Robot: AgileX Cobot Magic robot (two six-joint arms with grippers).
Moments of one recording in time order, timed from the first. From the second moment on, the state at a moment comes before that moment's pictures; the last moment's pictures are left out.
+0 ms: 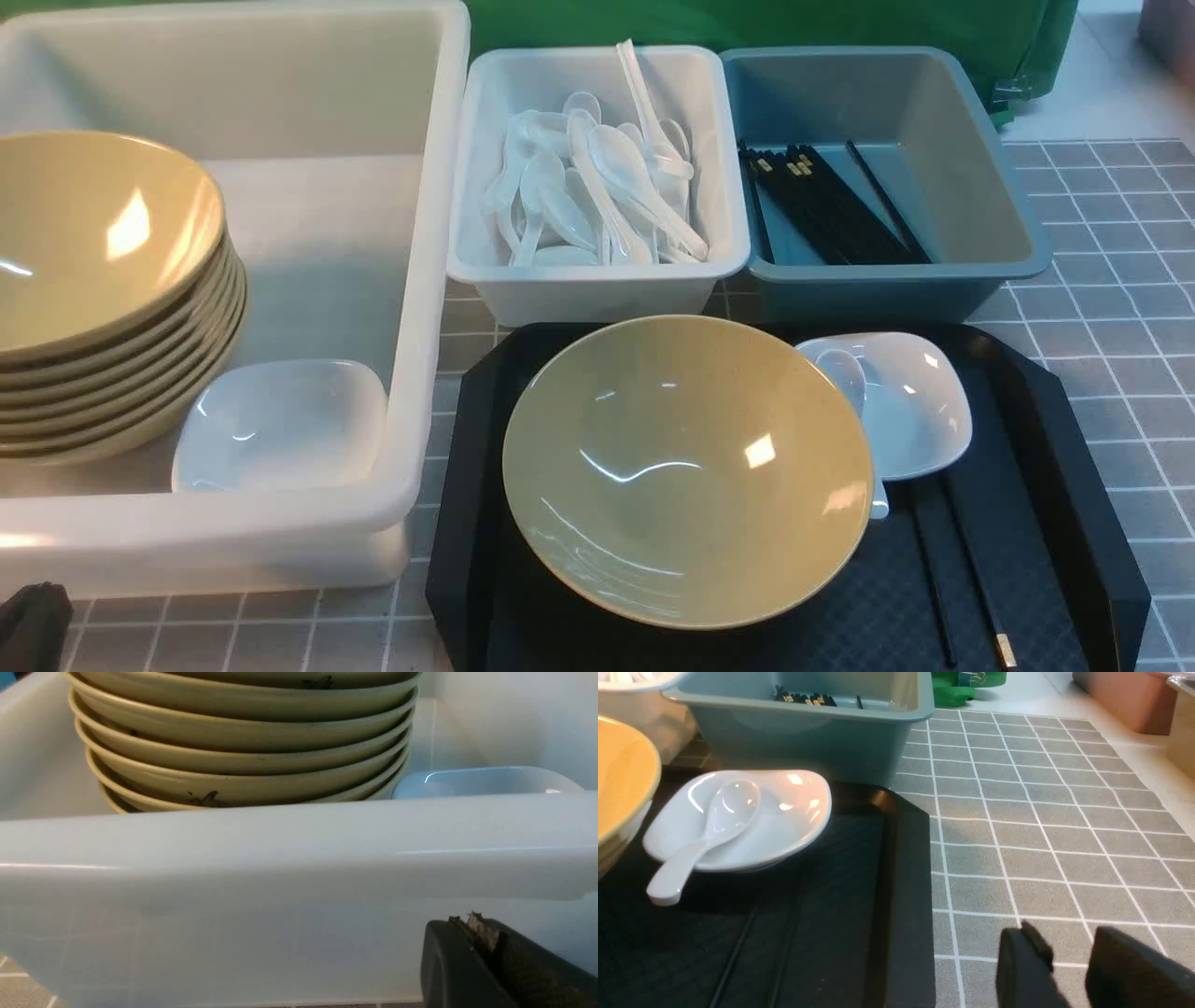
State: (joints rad) right arm -0.05 -0.01 0.03 -0.04 0.32 0.00; left arm 0.06 -0.01 0.02 0.00 0.32 0.05
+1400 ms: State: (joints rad) right arm -0.05 -0.01 0.03 -0.04 -0.13 0.00; left arm 0.06 -0.01 0.03 -0.01 -0.16 0.05
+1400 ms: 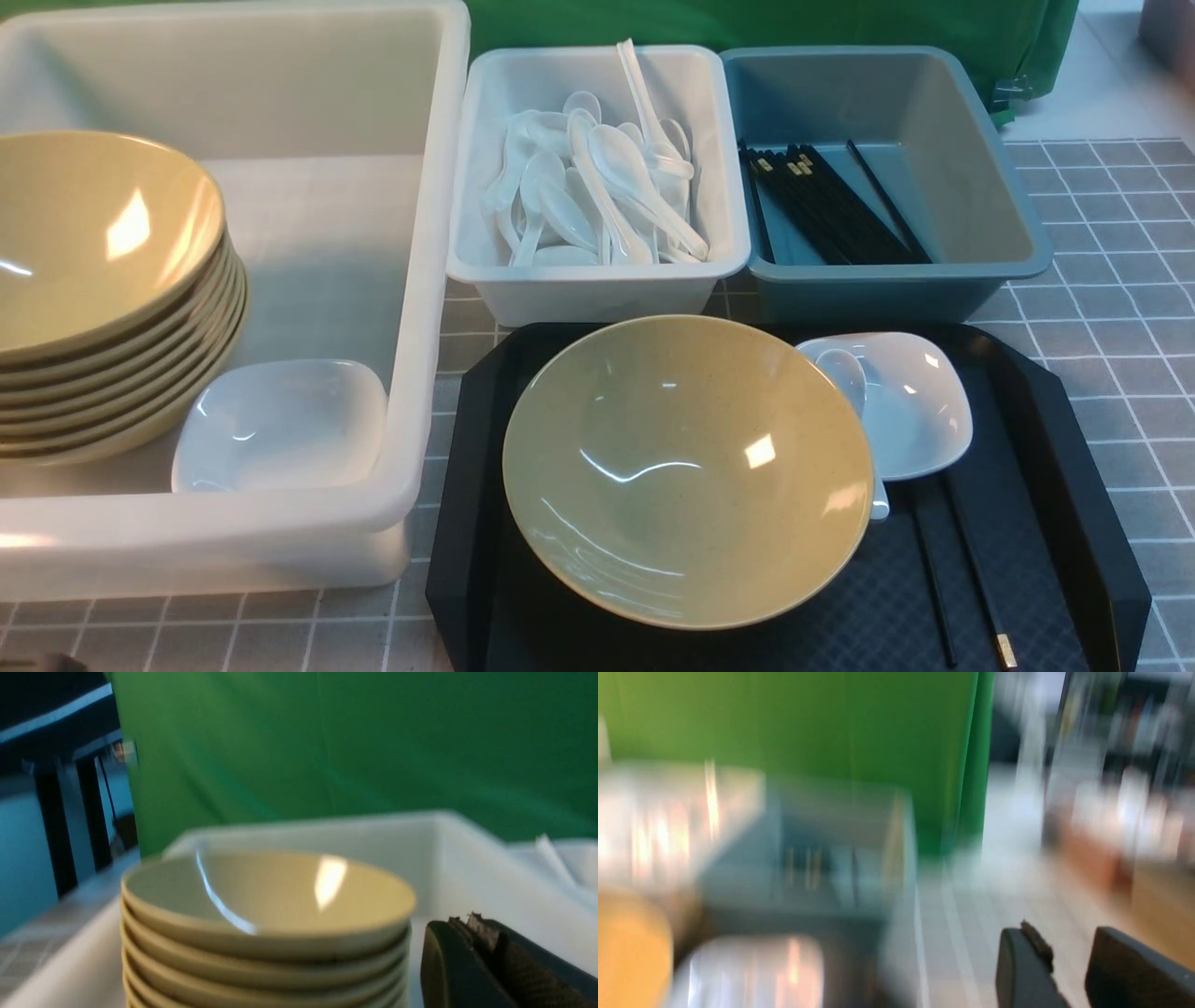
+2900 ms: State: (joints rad) right arm 0.12 0.60 -0.41 0.22 0.52 -0.30; left arm -0.50 1.43 -1.37 -0.05 0.96 0.04
